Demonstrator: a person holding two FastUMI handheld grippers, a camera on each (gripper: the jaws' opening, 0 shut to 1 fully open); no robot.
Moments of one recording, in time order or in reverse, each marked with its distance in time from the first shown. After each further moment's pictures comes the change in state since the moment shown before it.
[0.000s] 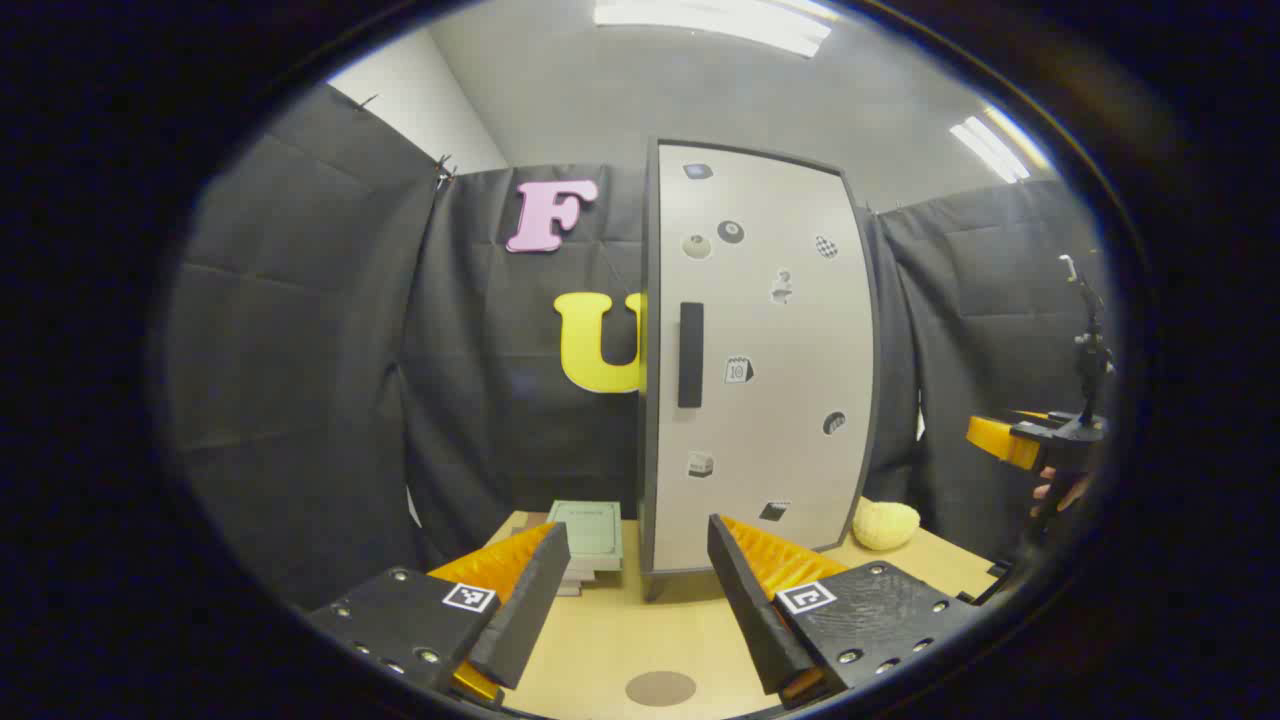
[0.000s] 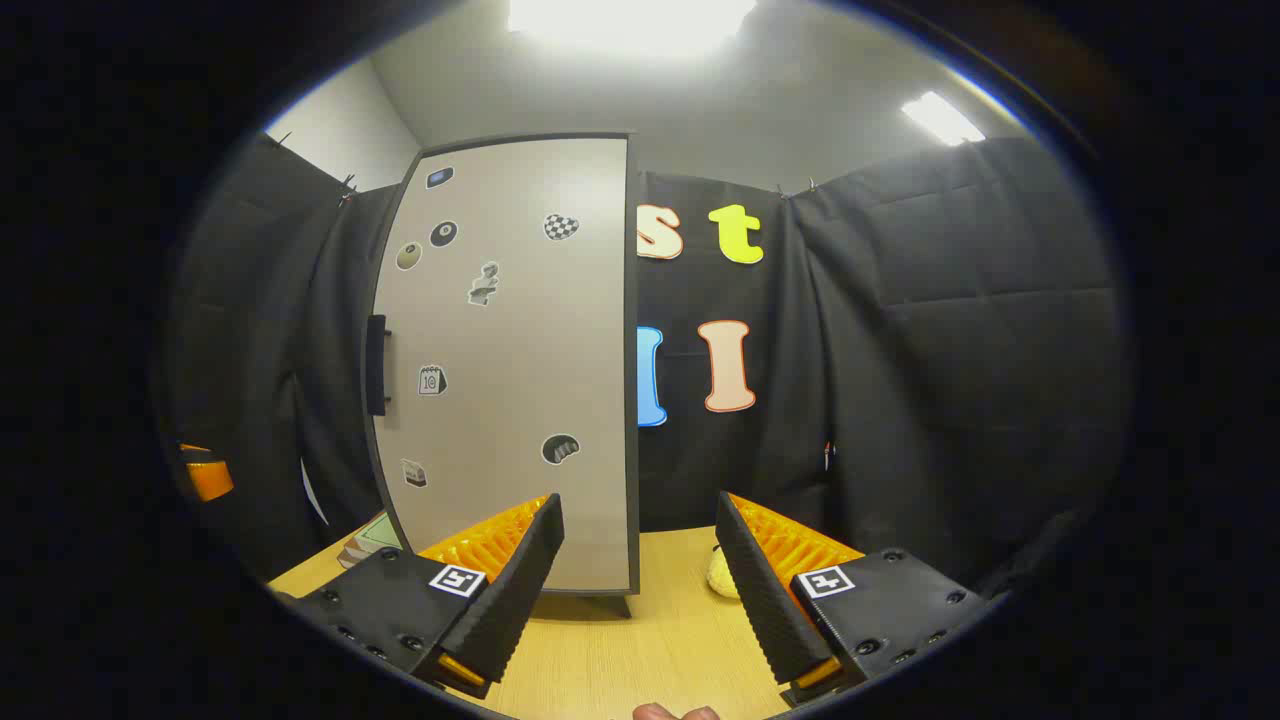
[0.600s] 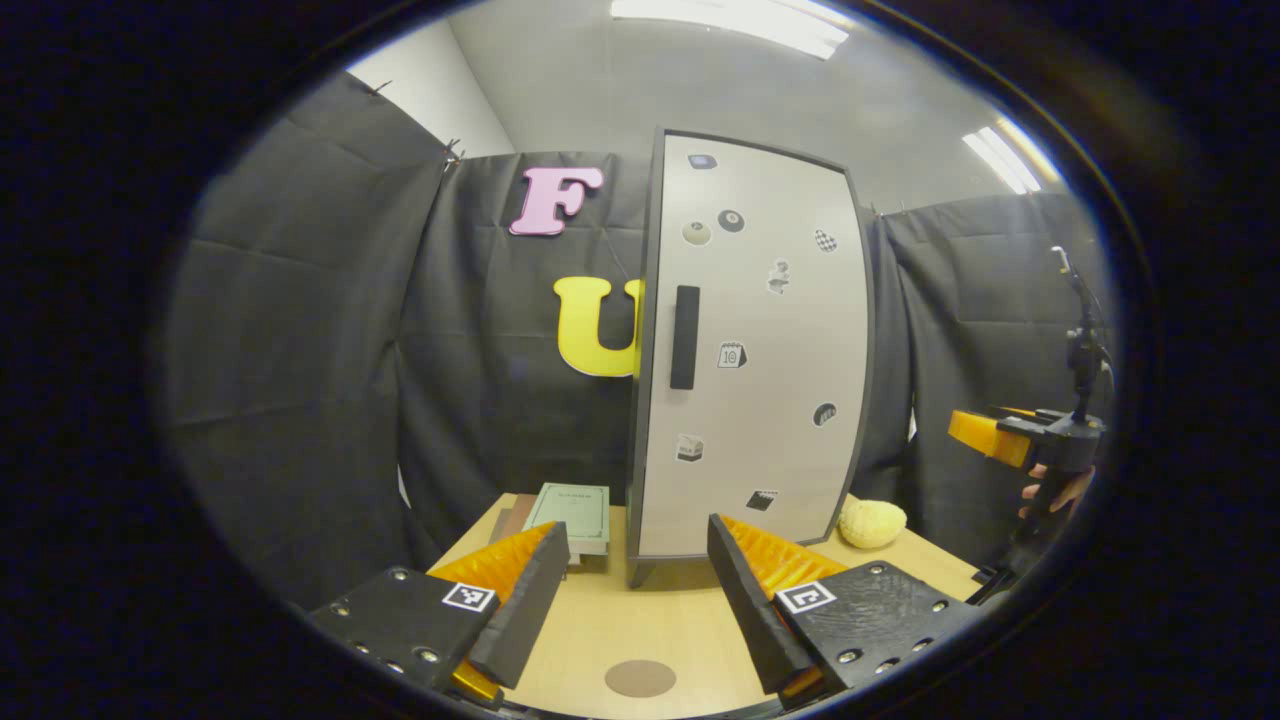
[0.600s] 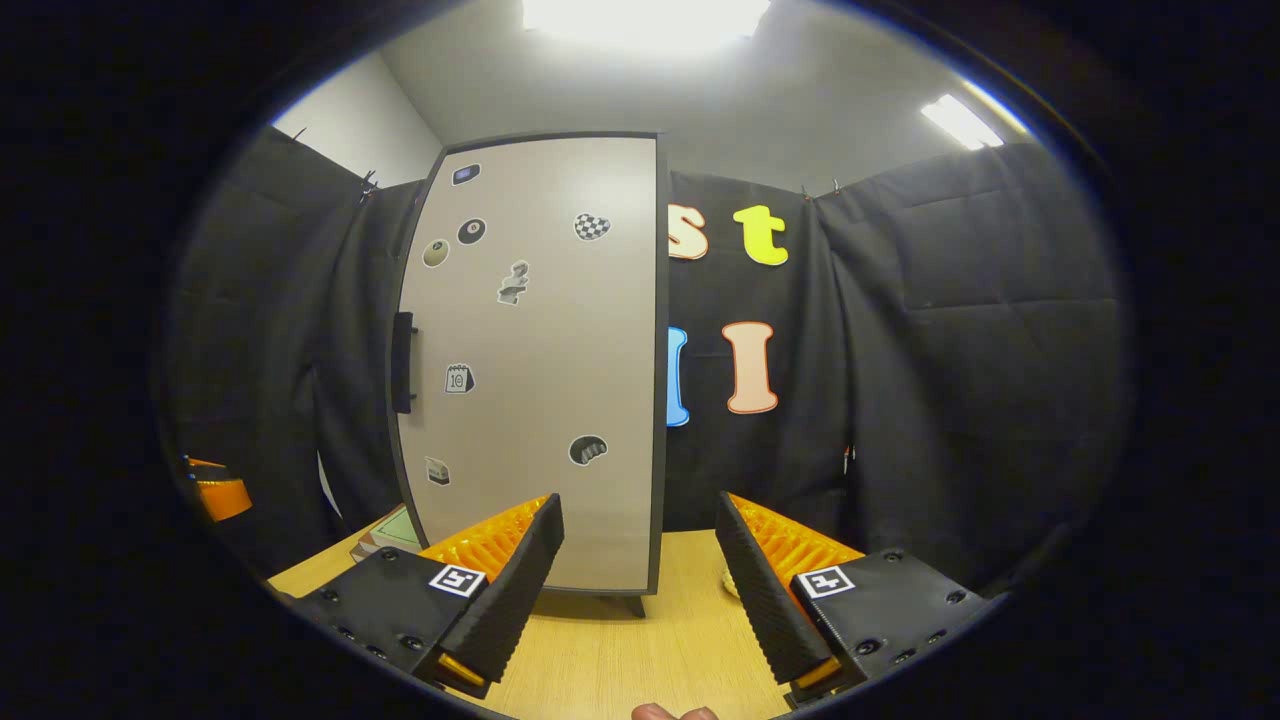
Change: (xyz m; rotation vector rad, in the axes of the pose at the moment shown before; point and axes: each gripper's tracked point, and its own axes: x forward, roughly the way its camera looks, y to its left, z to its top) left arm -0.010 0.001 -0.009 -0.026 0.016 0.021; right arm 0.003 0.021 0.006 -0.013 0.004 0.064
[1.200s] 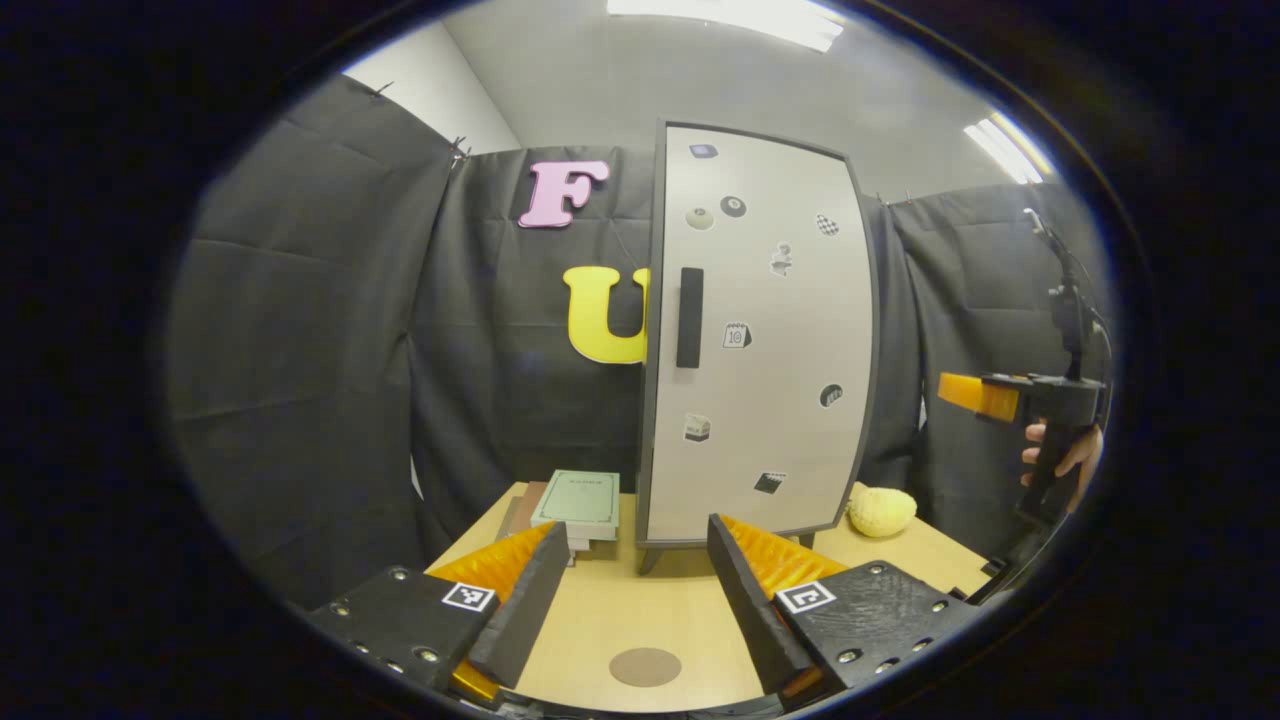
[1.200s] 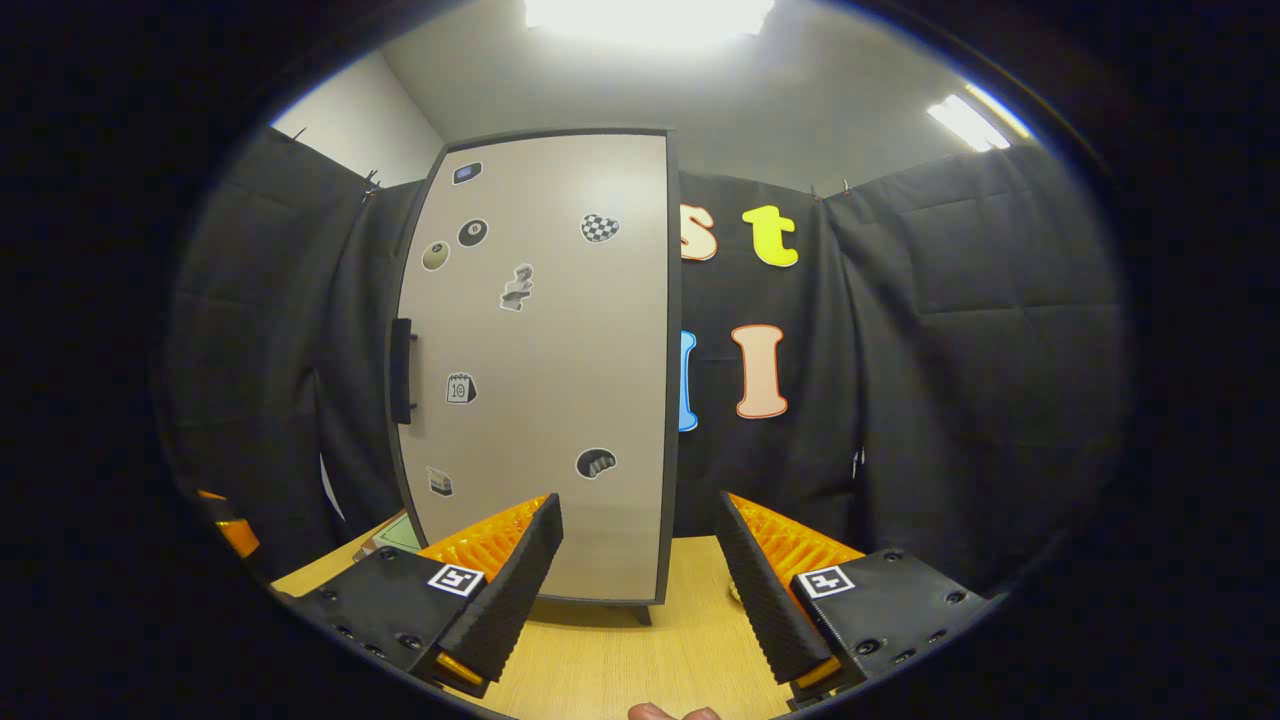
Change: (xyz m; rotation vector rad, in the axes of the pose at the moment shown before) left arm -0.015 -0.007 -0.032 0.010 0.028 0.034; right arm 0.023 0.007 0.019 0.002 -0.010 0.012
